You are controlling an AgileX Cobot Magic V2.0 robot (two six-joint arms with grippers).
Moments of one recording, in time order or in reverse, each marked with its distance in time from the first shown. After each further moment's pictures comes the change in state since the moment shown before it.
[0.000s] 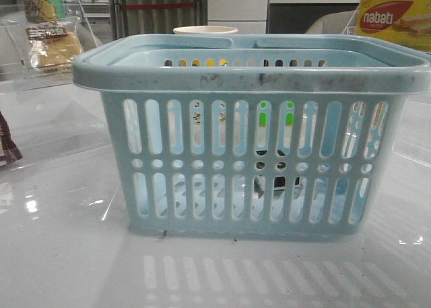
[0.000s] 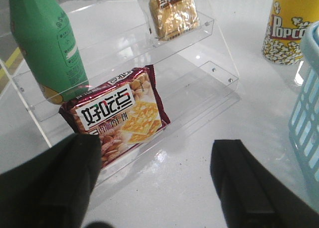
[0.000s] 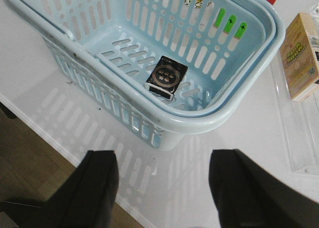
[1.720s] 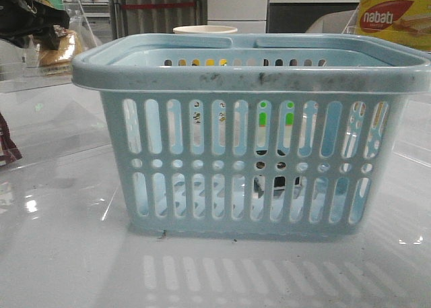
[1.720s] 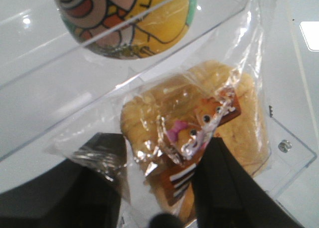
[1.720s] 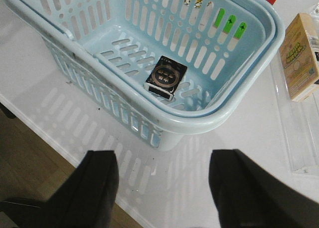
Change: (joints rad) left arm 0.010 1.374 -1.093 -0.024 -0.123 0.000; right arm 0.000 0.000 0.000 0.000 0.000 -0.003
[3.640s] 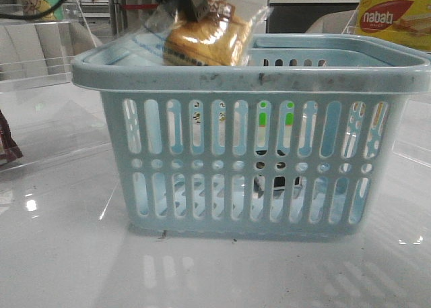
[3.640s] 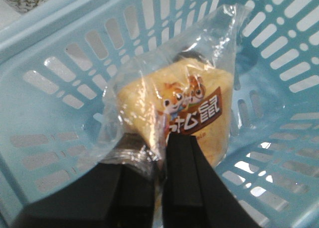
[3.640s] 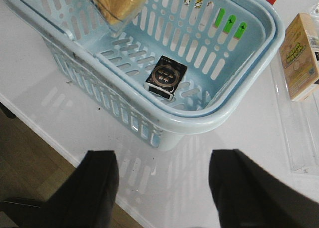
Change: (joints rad) left arm -0.608 -0.294 -0.006 -0.079 0.694 0.081; right arm 0.000 0.000 0.000 0.000 0.000 -0.001
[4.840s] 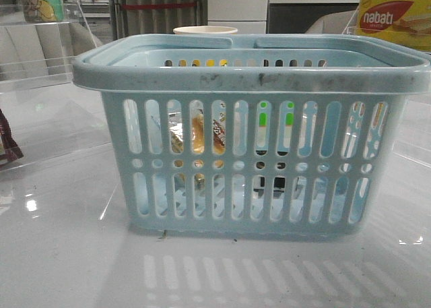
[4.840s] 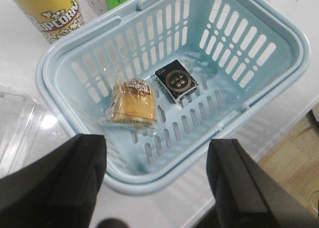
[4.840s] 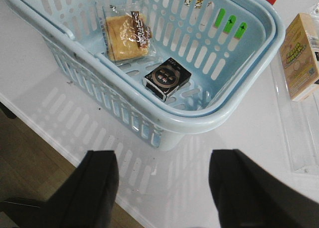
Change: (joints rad) left arm -0.012 -0.545 0.255 -0.004 0.032 0.022; right arm 0.000 0.000 0.000 0.000 0.000 0.002
